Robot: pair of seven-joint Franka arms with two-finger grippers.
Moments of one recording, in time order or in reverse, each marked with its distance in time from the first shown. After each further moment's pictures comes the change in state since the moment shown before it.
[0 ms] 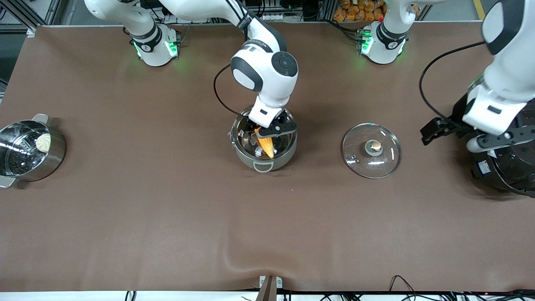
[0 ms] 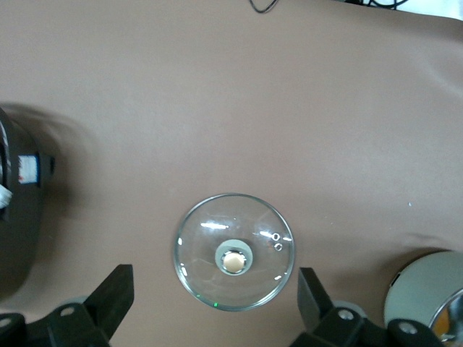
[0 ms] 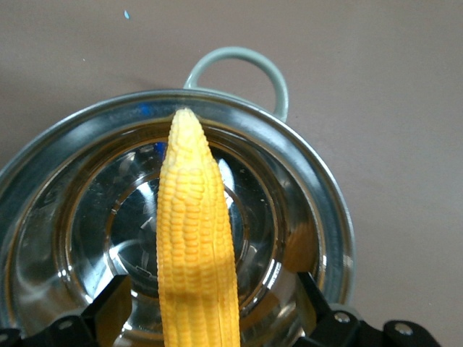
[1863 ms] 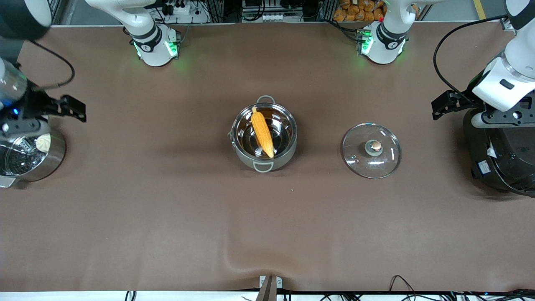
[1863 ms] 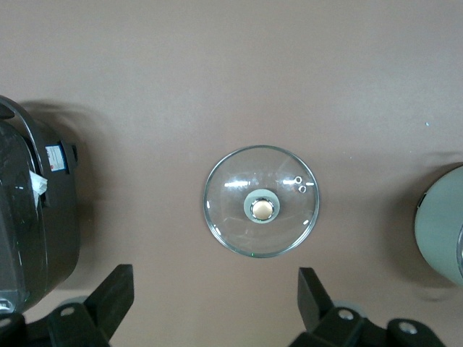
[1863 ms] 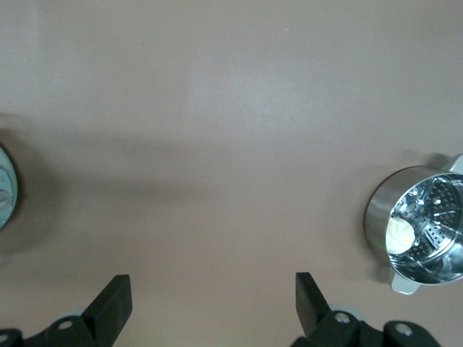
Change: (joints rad) left arm 0.018 -0.046 -0.003 0.019 -0.010 -0.174 0.187; right arm -0.784 -0.561 -0.029 -0.113 0.145 -0.399 -0.767
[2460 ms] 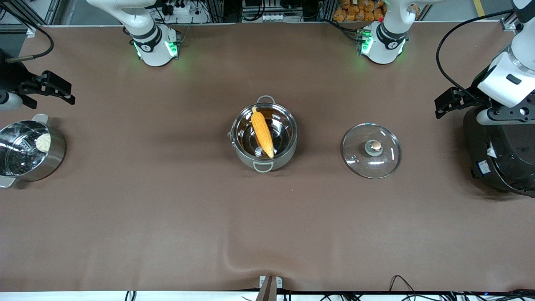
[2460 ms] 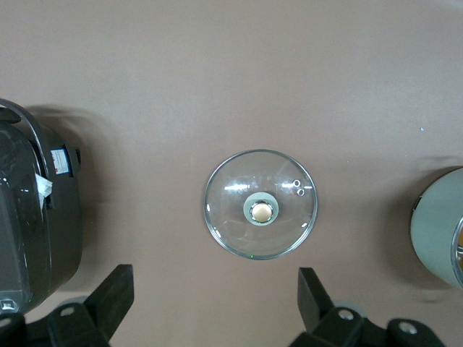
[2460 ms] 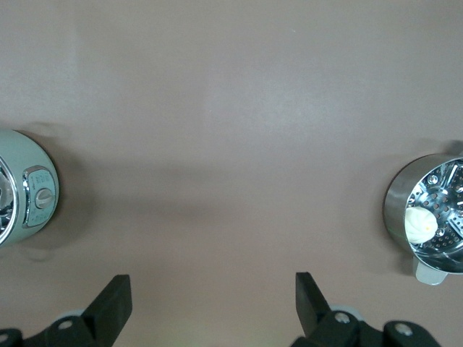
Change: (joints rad) left arm 0.000 0.000 0.001 0.026 0.000 -0.008 0.000; right arm -0.070 -0.075 0.024 -0.026 0.085 -0.020 0.004
